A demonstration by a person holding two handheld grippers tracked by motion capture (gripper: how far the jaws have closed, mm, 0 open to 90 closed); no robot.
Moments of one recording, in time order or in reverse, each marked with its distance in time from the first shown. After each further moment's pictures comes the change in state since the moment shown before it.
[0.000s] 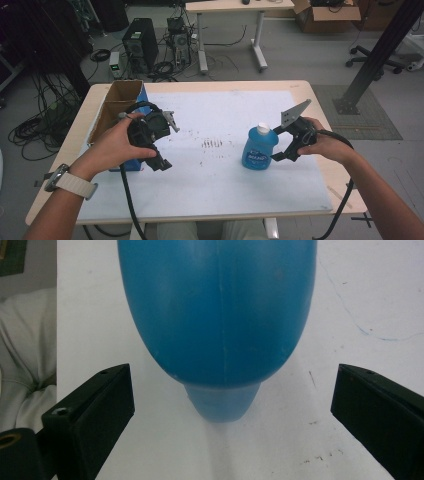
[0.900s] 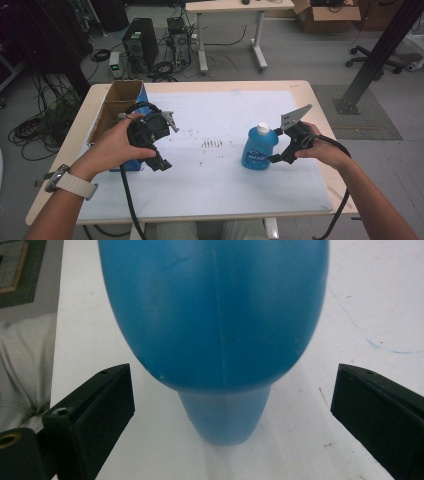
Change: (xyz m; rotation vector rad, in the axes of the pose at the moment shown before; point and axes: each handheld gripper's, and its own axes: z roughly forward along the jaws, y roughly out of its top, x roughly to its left) left arm 0.002 -0.002 0.002 -0.004 -0.004 -0.006; right arm -0.001 -0.013 0.012 -0.112 0.009 0.020
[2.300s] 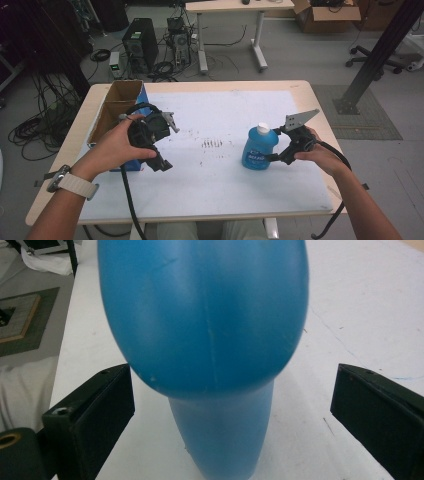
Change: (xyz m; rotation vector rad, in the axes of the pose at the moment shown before) left arm 0.000 0.000 0.004 -0.005 -0.010 0.002; right arm 0.000 -0.015 0.006 -0.185 -0.004 0.034
